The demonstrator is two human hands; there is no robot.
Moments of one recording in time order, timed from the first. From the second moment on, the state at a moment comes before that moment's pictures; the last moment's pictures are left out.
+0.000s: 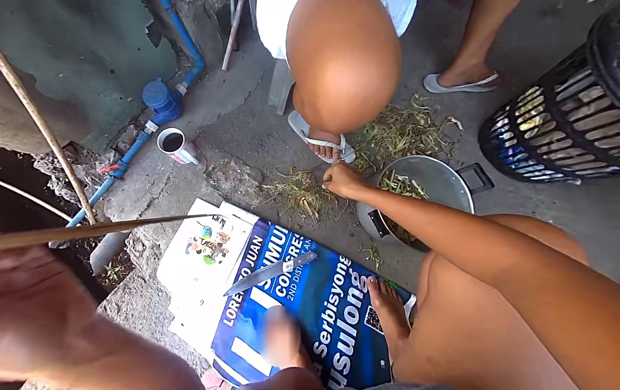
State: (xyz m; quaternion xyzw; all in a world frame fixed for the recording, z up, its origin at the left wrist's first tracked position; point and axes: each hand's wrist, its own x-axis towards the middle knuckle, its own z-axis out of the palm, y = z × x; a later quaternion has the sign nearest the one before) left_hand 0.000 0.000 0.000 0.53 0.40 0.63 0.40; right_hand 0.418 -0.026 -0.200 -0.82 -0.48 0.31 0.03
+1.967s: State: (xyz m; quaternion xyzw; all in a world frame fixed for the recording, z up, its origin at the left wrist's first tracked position) left_hand 0.086 0.030 -0.045 0.77 0.21 0.48 0.37; right_hand 0.324 -0.041 -0.080 -0.59 -0.57 0.38 0.42
